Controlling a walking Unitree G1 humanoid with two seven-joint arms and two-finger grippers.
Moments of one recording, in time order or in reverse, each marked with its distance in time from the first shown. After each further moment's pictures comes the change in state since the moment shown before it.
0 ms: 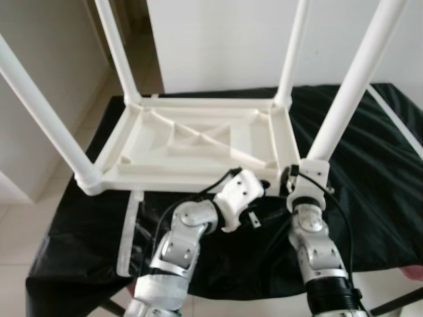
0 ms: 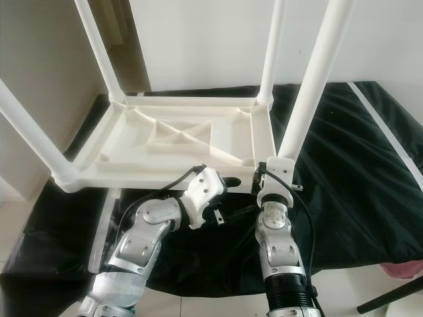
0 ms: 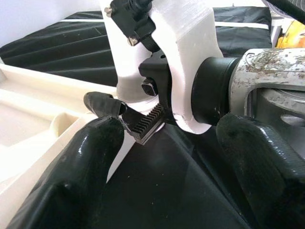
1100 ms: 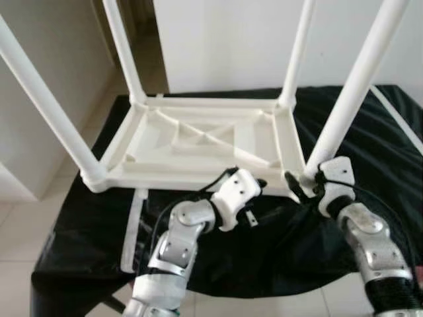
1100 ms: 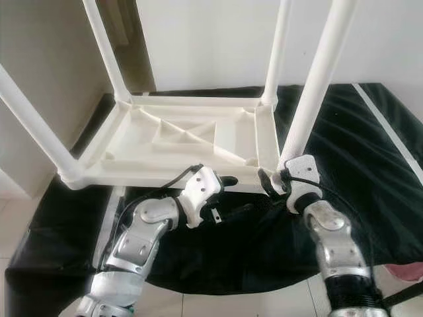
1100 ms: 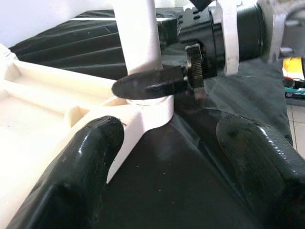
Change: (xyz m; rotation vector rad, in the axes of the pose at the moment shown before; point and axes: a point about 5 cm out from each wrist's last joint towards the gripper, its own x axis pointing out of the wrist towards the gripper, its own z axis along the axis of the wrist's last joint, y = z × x) left arm -0.003 0.005 0.000 0.006 0.004 0.015; right arm 0.021 -0.065 0.010 -0.236 -0.072 0.605
